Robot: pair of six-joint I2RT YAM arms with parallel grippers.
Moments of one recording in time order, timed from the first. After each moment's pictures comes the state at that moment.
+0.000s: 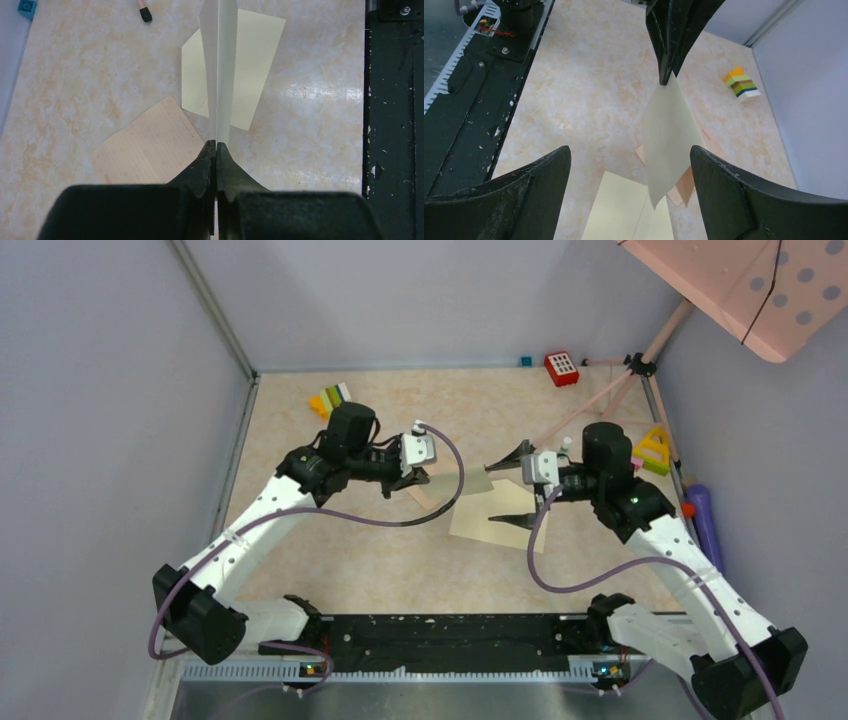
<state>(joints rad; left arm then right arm) -0.57 1.26 1.21 -0.60 0.67 0.63 0.42 0.94 0.95 -0.42 -1.08 -0.78</state>
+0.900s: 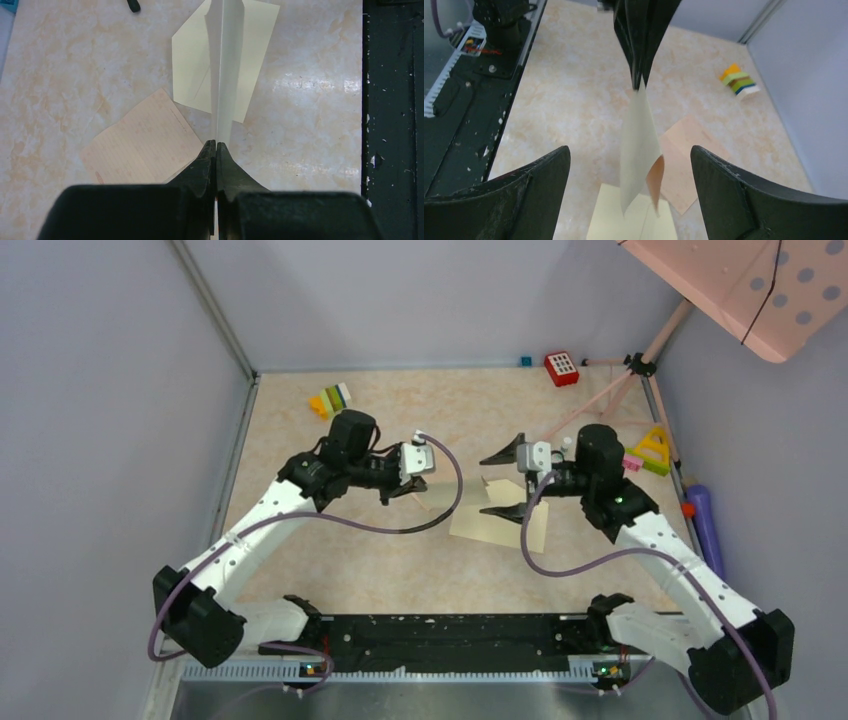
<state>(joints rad) -0.57 1.24 1.15 -0.59 0.67 0.67 0.42 0.98 0.86 -0.12 -1.07 -0.57</state>
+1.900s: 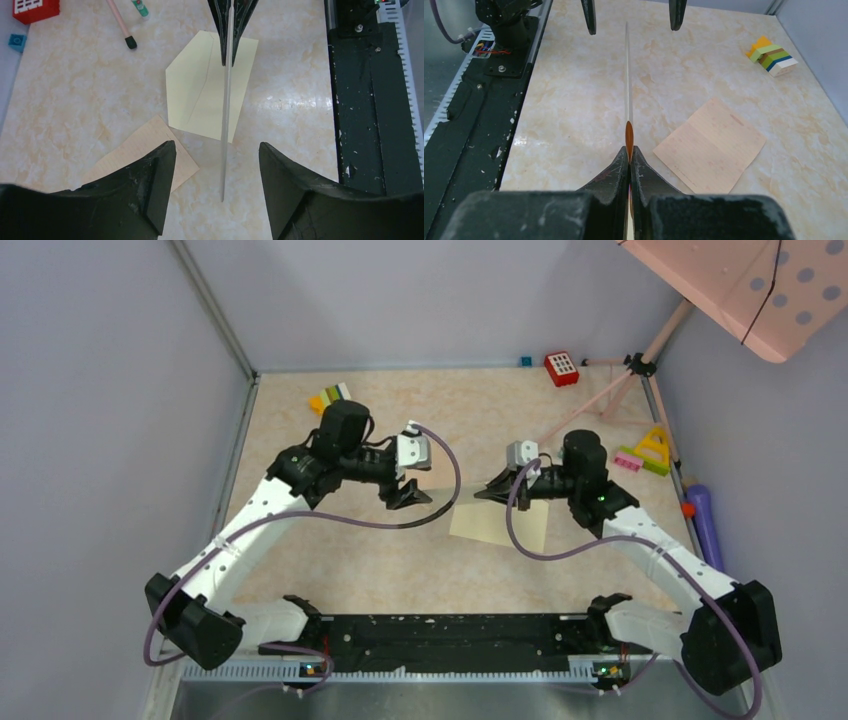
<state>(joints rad) -0.57 1.22 1.23 -0.65 0.77 0.65 0.42 1.10 0.73 0.07 -1.08 -0.44</state>
